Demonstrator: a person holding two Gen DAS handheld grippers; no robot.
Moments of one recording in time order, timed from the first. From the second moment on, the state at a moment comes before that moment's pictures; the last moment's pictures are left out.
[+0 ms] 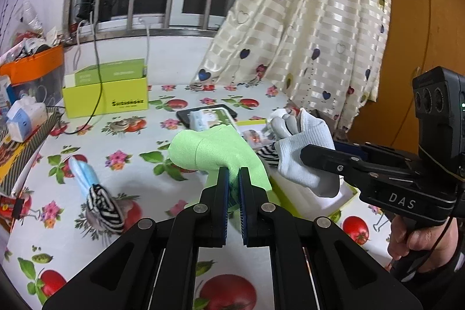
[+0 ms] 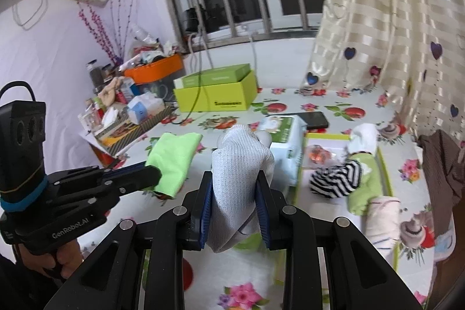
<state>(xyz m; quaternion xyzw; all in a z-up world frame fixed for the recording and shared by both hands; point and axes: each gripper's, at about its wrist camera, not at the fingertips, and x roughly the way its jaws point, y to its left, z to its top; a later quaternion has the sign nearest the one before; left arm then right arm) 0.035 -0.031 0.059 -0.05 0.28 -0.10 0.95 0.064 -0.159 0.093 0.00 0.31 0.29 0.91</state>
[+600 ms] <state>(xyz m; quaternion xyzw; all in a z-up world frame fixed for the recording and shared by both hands) 0.056 -0.093 0.061 -0.02 0.29 -0.16 0.94 0.070 -0.241 0.095 0.03 0.30 0.22 0.93</state>
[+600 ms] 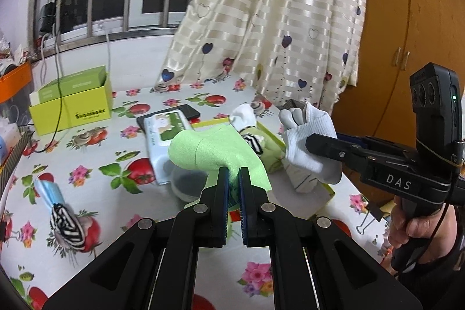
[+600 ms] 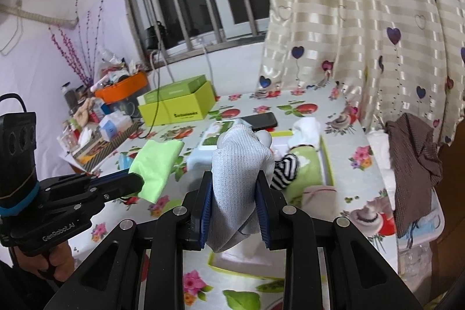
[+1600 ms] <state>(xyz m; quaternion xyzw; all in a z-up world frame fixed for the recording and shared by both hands) 0.094 -0.142 0.037 0.01 0.33 -0.19 0.92 0.096 -0.262 0.007 0.01 0.43 0.21 0.88</state>
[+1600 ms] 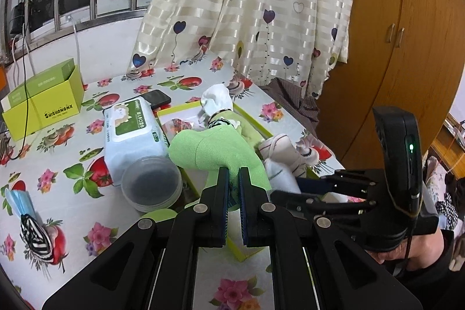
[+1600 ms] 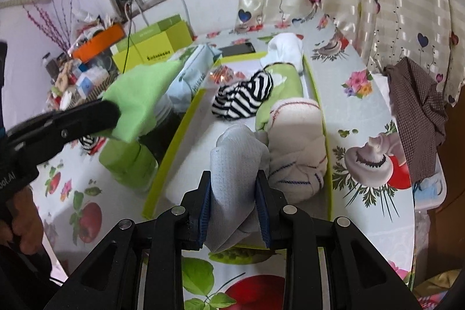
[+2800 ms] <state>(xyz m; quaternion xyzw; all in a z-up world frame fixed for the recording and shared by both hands) 0.157 -0.157 -0.009 -0.01 0.40 -0.20 0.90 0.097 -0.280 0.031 0.02 0.38 0.21 0.90</state>
